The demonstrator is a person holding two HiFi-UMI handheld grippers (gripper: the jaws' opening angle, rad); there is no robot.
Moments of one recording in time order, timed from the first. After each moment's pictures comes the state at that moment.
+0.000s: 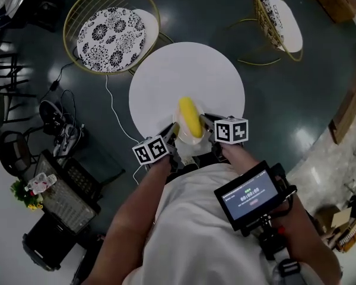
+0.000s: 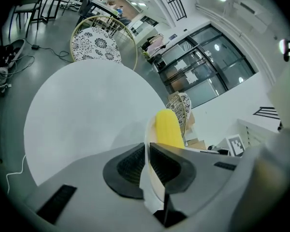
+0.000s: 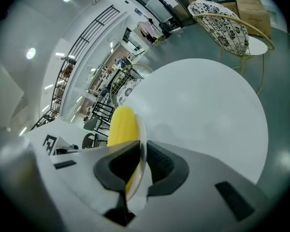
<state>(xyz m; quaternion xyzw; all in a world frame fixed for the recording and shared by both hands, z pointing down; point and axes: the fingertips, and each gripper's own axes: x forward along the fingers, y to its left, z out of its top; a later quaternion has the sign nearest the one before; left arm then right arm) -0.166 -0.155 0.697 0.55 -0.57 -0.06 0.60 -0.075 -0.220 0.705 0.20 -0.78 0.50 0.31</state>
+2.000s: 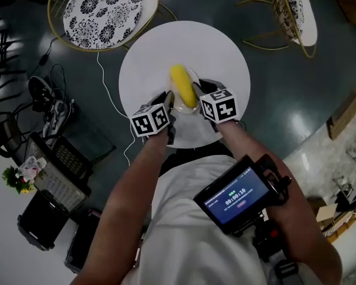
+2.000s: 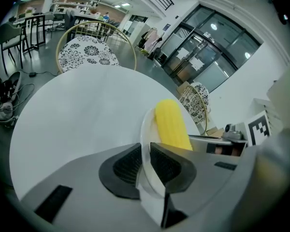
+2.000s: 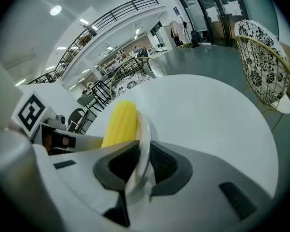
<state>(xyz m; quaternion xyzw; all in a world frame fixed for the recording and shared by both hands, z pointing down) -0.202 -0.215 0.749 0.53 -0.62 0.06 0.57 -0.130 -0.285 0.748 0.16 -0.85 0.34 0.38</state>
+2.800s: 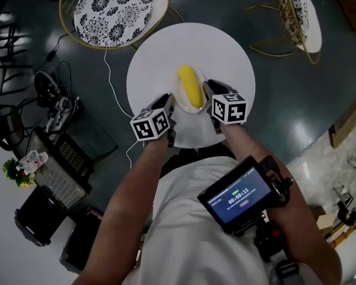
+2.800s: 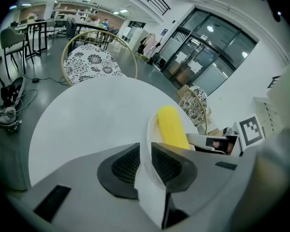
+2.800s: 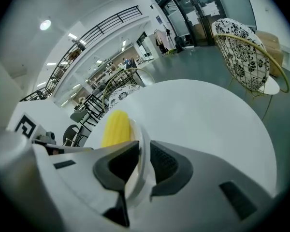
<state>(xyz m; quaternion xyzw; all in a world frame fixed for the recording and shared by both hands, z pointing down) -0.217 -0.198 0.732 0.54 -0.64 0.06 0.54 -0.119 -0.300 0.740 0.23 -0.84 0.38 0.32</state>
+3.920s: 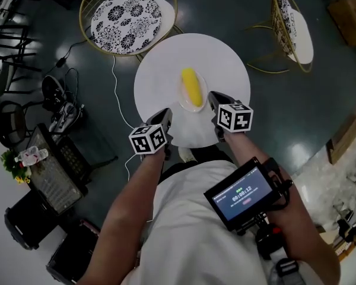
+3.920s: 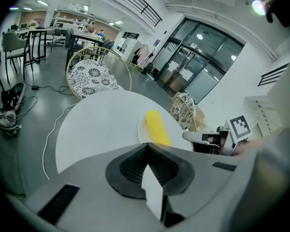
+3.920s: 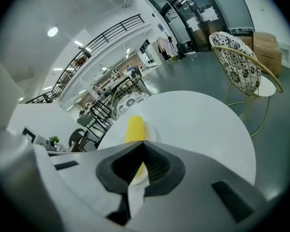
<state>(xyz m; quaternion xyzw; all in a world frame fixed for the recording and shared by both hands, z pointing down) -0.202 -0.149 0.682 0.57 -0.66 0.03 0.49 -0.092 -0.278 0.694 0.22 -0.85 0.38 0.28</state>
